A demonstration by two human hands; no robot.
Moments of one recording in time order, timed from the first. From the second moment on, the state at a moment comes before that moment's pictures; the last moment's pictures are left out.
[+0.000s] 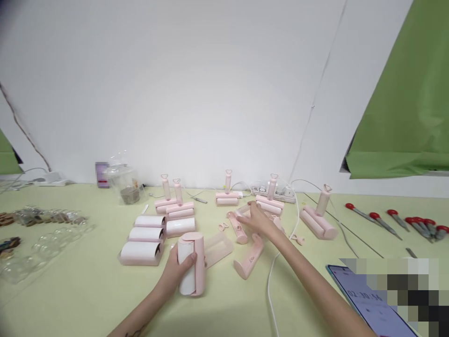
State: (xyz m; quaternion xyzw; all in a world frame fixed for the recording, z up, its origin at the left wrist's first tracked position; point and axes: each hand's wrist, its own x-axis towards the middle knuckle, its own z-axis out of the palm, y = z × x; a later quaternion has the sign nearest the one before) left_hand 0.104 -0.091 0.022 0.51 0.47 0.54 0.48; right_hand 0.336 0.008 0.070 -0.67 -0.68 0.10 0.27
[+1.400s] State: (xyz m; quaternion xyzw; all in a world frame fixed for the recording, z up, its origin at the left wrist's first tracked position) left_hand 0.109 -0.085 0.046 0.65 0.57 0.50 0.06; right_hand 0.249 -0.104 0.057 -0.43 -0.63 0.52 0.39
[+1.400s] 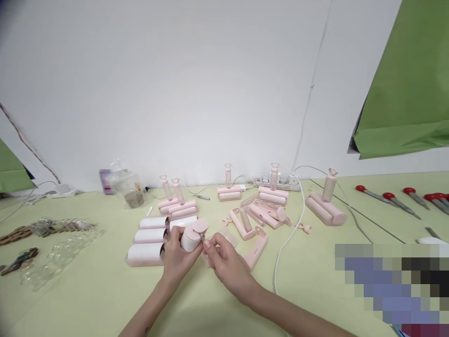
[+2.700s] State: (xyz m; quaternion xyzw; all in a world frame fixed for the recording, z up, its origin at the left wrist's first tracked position) left_hand 0.104 -0.092 0.037 0.76 0.57 0.33 0.02; right_hand 0.299 -0.116 0.043 -0.48 -0.76 0.32 0.29
